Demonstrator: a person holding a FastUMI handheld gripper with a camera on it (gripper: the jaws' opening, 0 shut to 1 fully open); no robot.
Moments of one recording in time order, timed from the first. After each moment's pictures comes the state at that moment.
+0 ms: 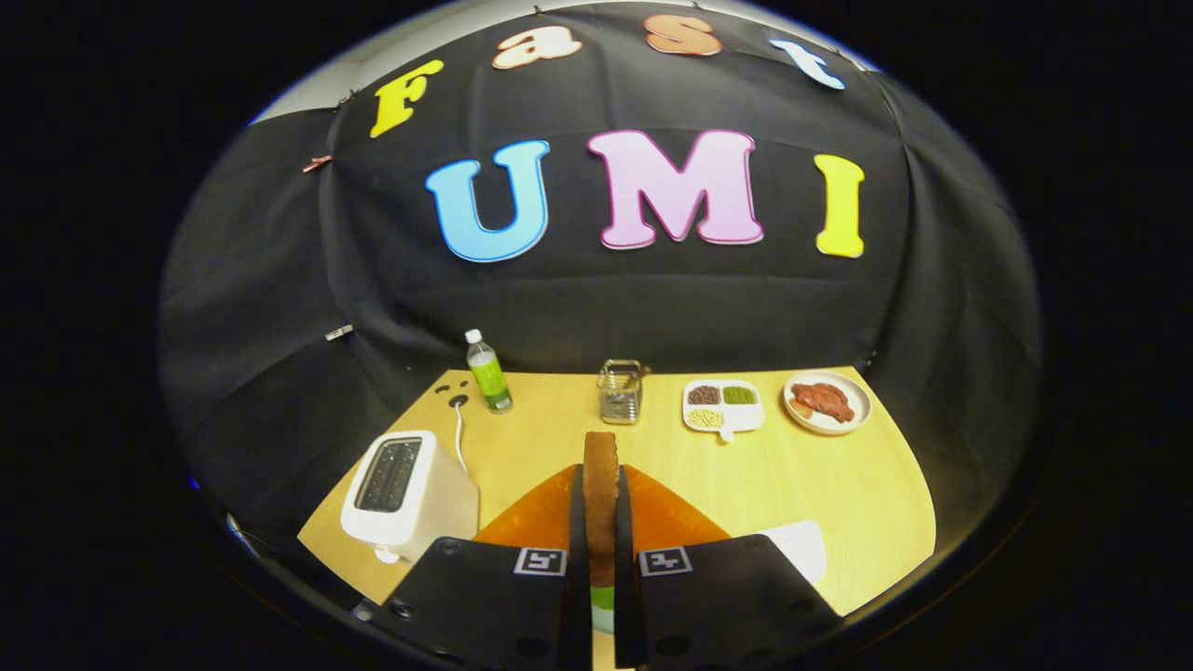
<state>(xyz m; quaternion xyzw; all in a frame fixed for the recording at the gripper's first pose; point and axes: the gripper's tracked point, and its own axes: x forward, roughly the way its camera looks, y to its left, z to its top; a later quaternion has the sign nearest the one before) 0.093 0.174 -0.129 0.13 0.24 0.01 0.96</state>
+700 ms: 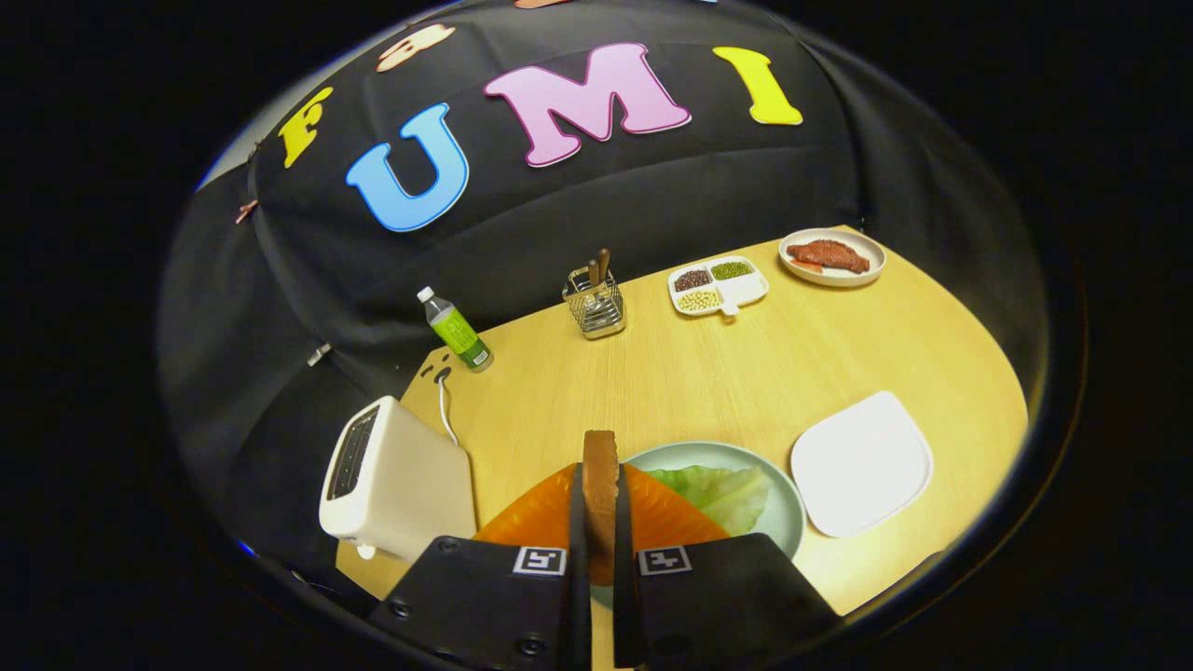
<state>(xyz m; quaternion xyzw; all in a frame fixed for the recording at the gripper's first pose) 0.094 0.201 -0.255 0.29 0.29 -0.01 0.91</state>
